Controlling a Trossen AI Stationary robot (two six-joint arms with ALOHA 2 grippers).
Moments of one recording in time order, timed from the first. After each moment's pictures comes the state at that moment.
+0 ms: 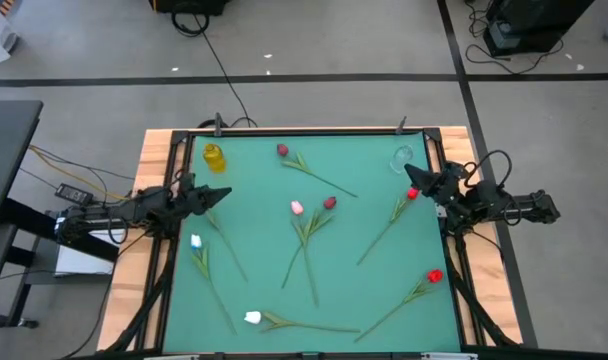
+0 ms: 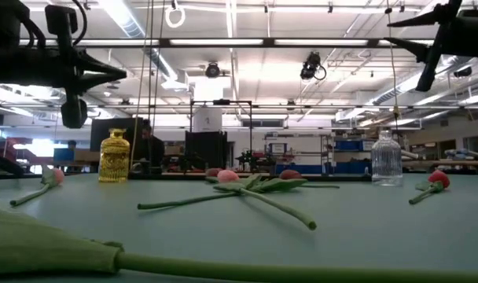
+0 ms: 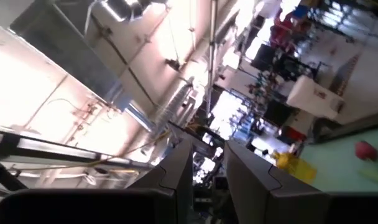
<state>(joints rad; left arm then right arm) 0.06 0.01 0.01 0.09 -0.27 -1.03 0.08 0.01 0.06 0.39 0.55 0.91</state>
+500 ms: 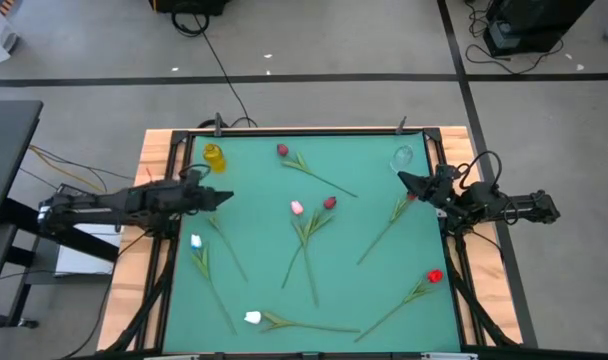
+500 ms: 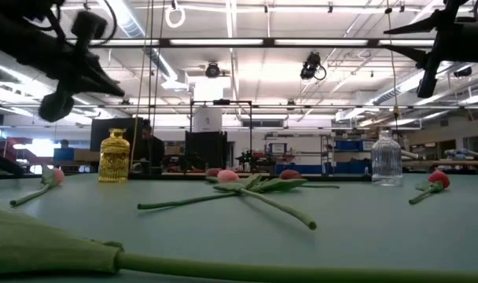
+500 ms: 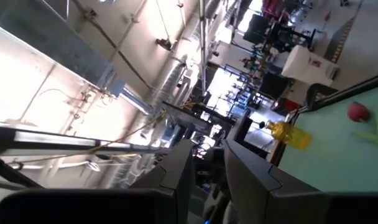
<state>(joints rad) 0.06 0.40 0.34 -0.37 -0.30 -1.26 0.08 0.01 0.05 0.29 0.50 1.01</state>
